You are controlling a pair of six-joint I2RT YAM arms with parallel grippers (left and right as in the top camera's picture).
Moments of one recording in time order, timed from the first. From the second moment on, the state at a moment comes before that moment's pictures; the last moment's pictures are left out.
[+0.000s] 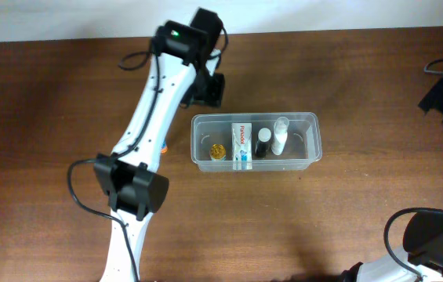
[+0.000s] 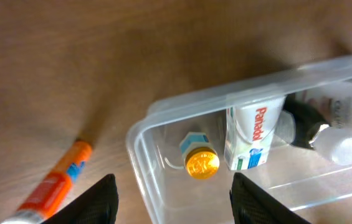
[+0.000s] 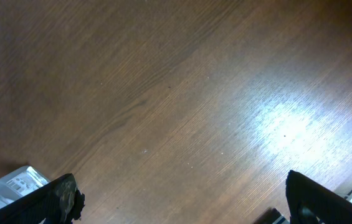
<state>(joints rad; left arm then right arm) -0.41 2.36 2.63 -1.66 0.06 -0.19 -0.47 1.79 2.01 -1.52 0.15 0.31</state>
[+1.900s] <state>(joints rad) -0.14 2.26 2.24 -1.68 0.05 -0.18 -0.47 1.79 2.01 -1.52 0.15 0.31</state>
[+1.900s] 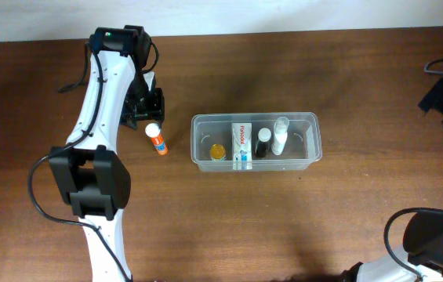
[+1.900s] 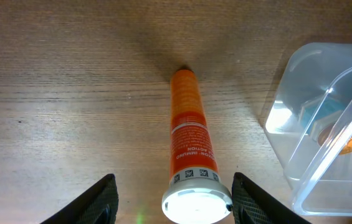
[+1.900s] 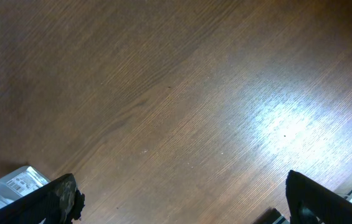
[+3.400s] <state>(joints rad) -0.16 2.26 2.08 -1.58 0.08 -0.18 -0.47 1.79 2.01 -1.52 0.15 0.31</state>
